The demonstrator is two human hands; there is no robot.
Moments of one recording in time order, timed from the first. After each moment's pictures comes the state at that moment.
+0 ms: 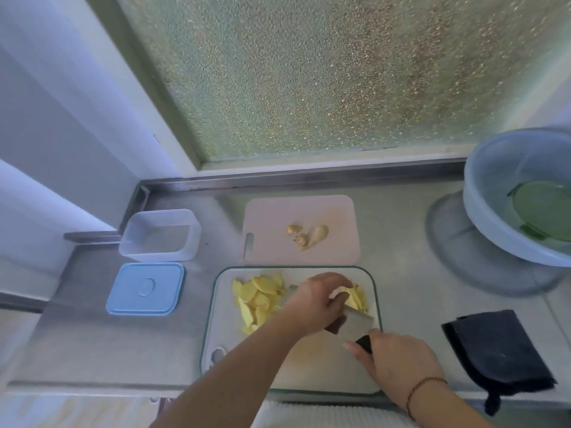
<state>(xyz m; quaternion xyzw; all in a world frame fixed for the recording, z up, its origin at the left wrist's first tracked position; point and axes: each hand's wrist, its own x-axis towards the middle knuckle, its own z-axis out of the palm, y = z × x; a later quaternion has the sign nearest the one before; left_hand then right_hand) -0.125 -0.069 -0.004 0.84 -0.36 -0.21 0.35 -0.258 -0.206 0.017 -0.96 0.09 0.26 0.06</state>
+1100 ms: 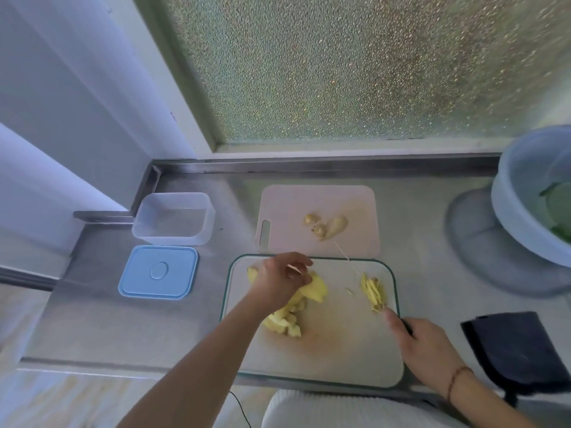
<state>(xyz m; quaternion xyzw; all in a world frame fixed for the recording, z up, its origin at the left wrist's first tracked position) -0.082 0.011 -0.002 0.86 -0.10 -0.25 0.44 -0.251 -0.209 0.018 -0.88 0.25 0.16 0.37</state>
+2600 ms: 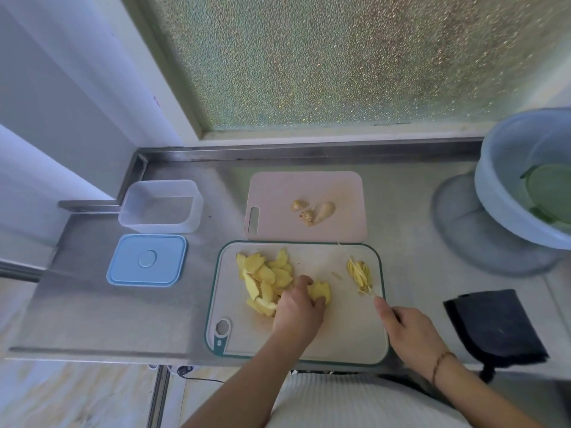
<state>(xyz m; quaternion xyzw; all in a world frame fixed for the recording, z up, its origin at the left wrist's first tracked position) -0.174 -0.031 -0.028 0.91 -0.04 -0.25 0.33 -0.267 -0.208 0.017 -0.86 0.28 0.16 0.40</state>
